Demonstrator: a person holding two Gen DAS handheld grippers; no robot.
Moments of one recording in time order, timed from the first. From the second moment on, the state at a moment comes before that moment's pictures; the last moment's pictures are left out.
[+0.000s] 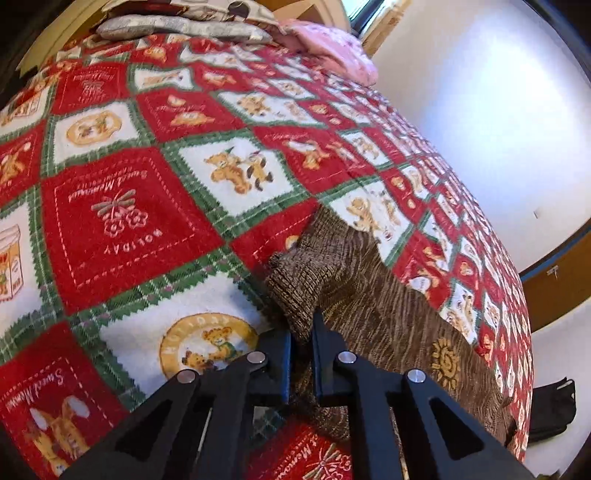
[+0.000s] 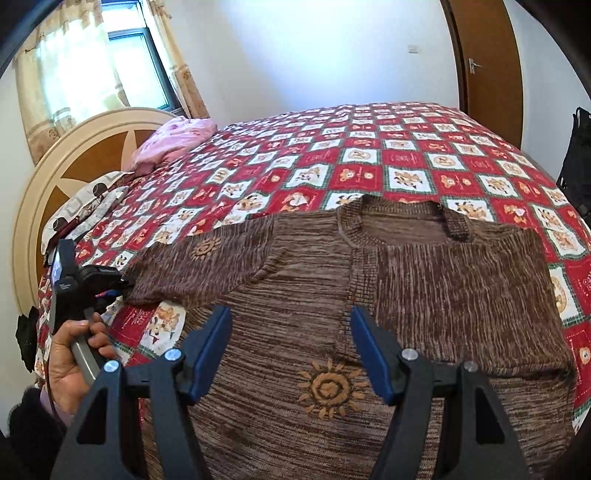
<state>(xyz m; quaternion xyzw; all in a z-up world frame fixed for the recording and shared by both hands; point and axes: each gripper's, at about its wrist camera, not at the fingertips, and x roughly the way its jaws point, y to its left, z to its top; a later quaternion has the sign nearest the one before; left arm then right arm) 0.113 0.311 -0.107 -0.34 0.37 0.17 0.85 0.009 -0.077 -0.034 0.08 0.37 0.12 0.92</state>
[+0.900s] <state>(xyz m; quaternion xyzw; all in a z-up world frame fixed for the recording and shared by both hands) 0.109 -0.038 -0.074 0.05 0.36 -0.08 0.93 0.021 -0.213 -0.063 0.22 0.40 -0.02 0.89</state>
